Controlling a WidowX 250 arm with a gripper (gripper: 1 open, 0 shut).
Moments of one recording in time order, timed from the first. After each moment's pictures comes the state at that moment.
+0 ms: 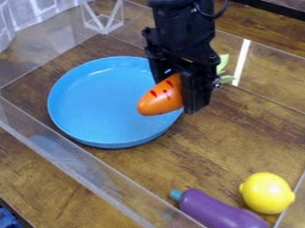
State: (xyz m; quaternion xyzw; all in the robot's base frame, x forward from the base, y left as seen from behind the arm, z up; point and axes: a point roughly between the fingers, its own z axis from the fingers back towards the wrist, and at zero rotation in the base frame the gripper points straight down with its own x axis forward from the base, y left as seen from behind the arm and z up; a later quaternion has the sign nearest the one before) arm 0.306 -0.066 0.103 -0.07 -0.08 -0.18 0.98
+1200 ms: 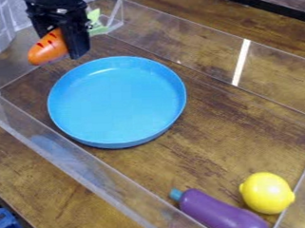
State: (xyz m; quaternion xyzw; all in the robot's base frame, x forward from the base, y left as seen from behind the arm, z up) arm 0.303 0.090 0.109 -0.04 -0.08 -0.01 1.00
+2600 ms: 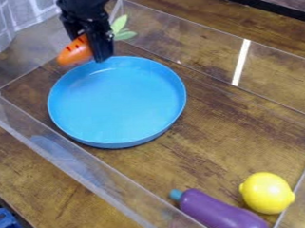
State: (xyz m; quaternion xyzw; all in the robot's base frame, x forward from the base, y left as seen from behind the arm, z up) arm 0.342 0.086 0.085 -0.04 -0.11 -0.11 0.99
